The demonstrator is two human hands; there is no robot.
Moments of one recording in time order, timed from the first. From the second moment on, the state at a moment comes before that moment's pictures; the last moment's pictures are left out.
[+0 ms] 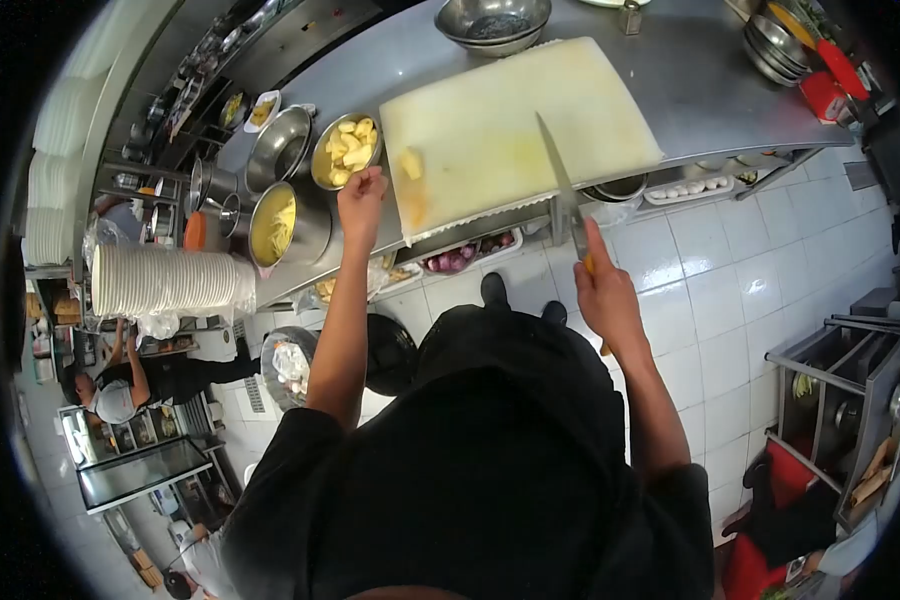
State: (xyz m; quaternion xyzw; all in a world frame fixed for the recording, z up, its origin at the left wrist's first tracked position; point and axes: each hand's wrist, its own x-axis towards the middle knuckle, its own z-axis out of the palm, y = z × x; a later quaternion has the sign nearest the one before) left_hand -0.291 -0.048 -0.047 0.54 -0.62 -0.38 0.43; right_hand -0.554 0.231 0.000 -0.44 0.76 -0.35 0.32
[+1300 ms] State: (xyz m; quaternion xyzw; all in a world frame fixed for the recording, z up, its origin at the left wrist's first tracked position) left_hand -0.375 0.002 -0.051 0.36 -0.80 -0.29 0.38; right_hand -0.508 0.200 0.020 -0.49 0.77 -0.26 0.31
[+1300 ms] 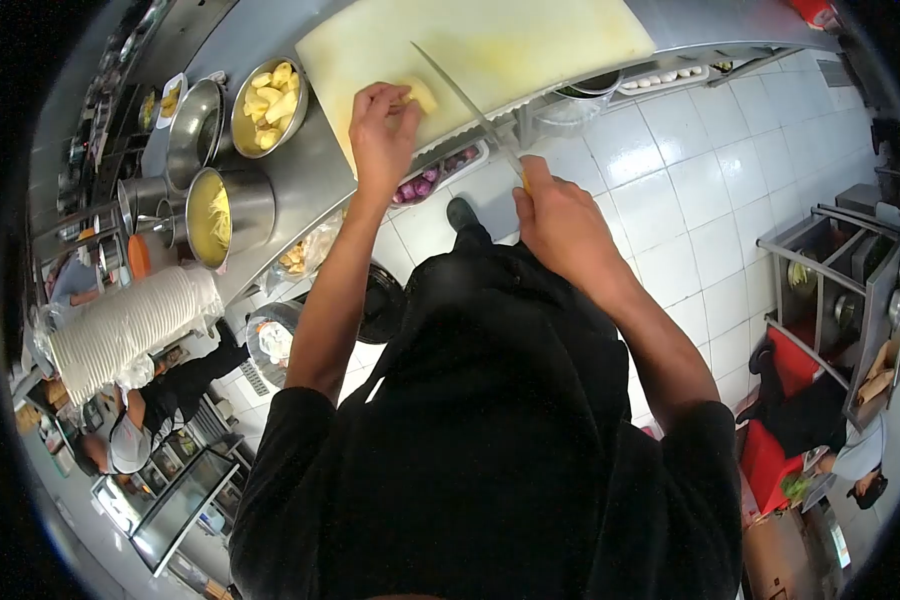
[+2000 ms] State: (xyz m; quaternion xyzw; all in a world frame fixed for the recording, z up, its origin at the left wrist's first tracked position) left_hand -0.379 -0.022 -0.064 0.31 -0.81 -0.27 0.42; right_hand -0.505 0.193 0.033 -0.52 0.76 -0.23 0.32
